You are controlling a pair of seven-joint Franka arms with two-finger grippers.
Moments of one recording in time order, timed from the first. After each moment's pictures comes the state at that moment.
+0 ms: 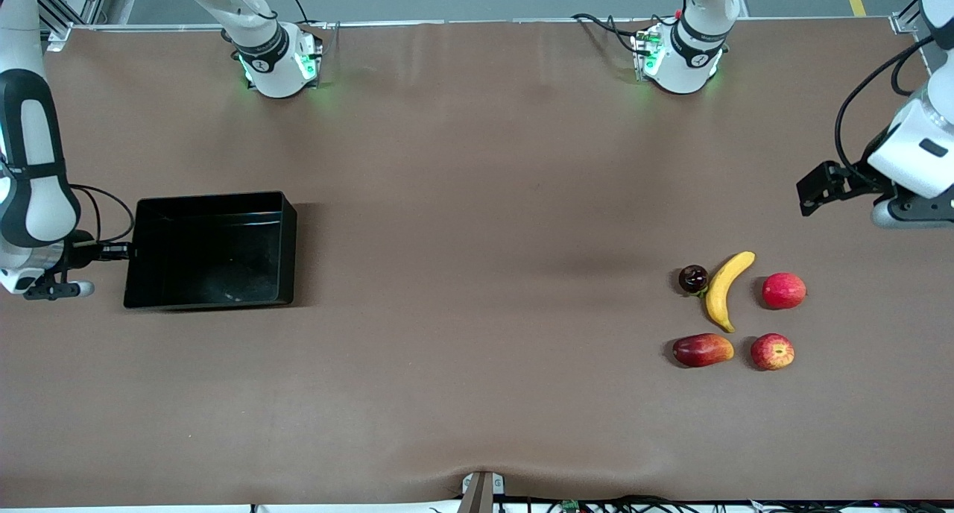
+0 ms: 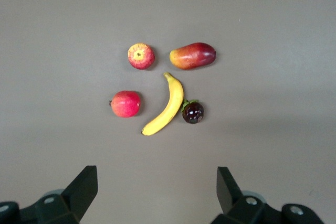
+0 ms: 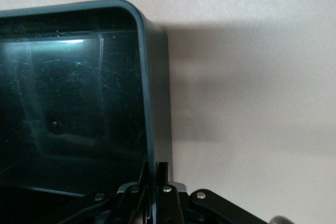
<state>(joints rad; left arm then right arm) 0.33 0.07 -0.48 -1.51 0.15 1.62 -0.11 -0.24 0.50 -0.20 -1.81 0.19 1.99 -0.56</state>
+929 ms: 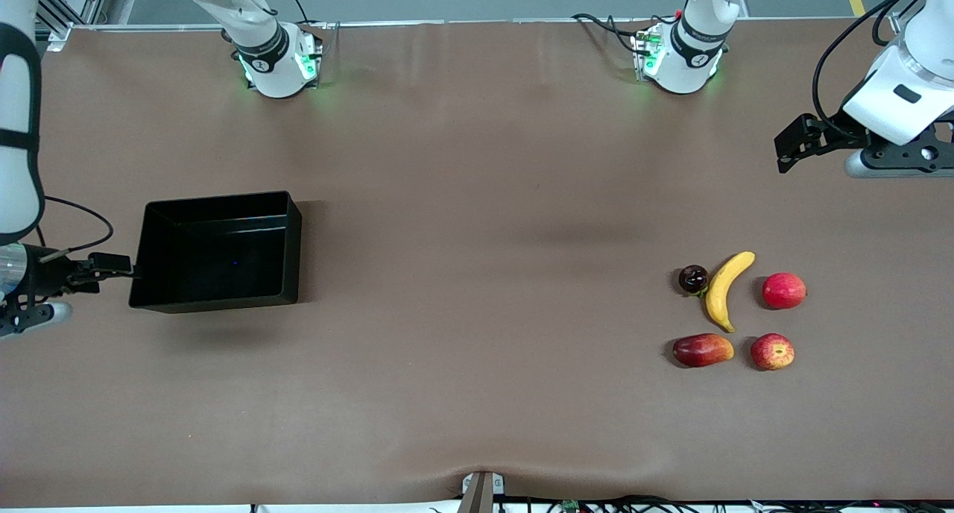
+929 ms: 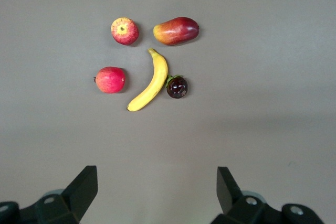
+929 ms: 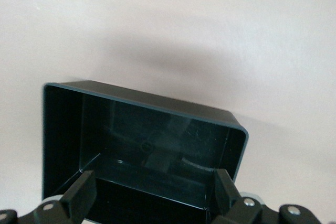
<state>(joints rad) -0.05 -0.04 -0.11 -1.61 0.06 1.58 -0.11 -0.09 0.47 -0.14 -1.40 0.19 1.70 -0.55</state>
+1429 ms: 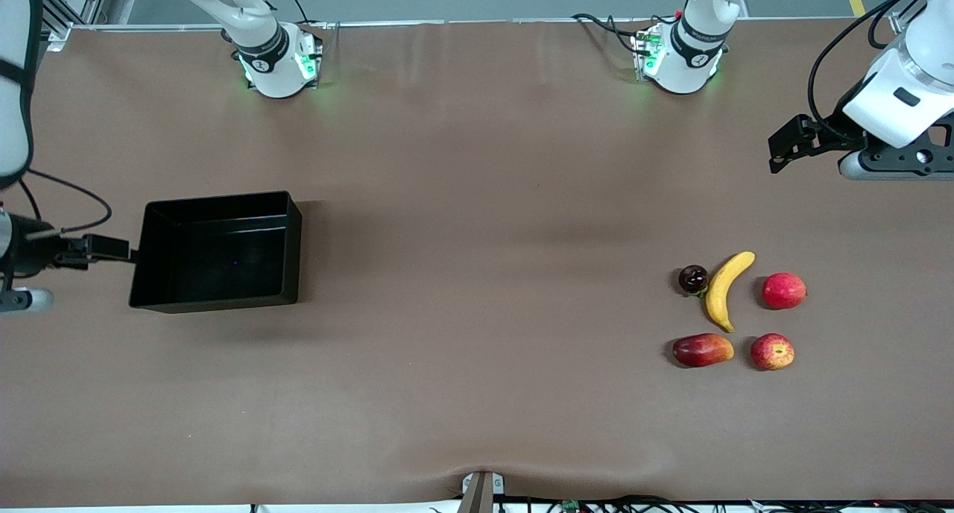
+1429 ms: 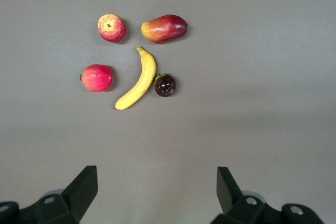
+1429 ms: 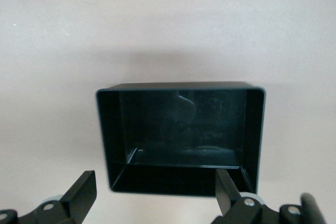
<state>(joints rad) -0.05 -0.04 -0.10 -1.62 0.01 1.59 -0.11 0.01 0.34 -0.14 -1.36 0.13 1.53 -0.18</state>
